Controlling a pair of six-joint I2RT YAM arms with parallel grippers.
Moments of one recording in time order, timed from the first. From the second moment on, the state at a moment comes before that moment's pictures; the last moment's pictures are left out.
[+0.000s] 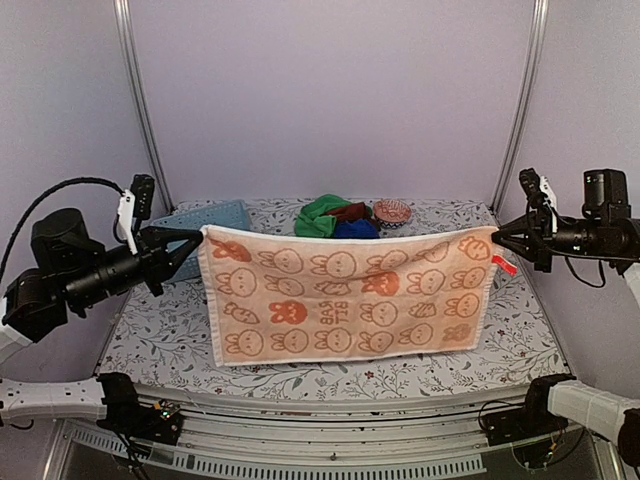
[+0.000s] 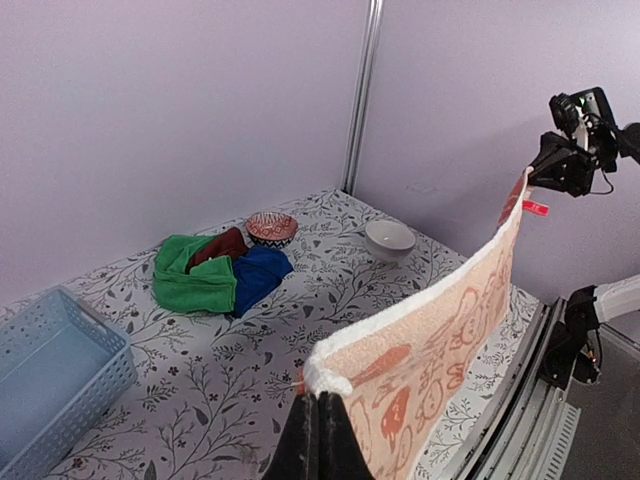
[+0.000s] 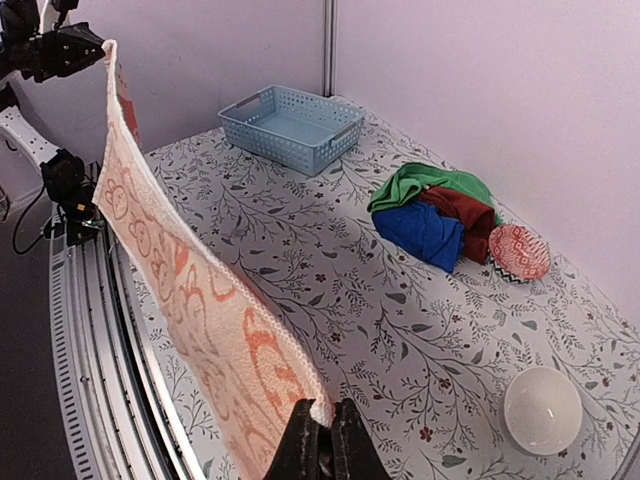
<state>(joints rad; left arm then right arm) -0.93 0.63 0.88 -0.37 -0.14 -0.16 0.00 0.89 1.17 -0.93 -0.91 -0.57</state>
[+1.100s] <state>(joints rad) -0.62 1.34 0.89 -0.48 -0.02 -0.39 0.05 1.30 0.92 -0.68 -0.59 -0.55</state>
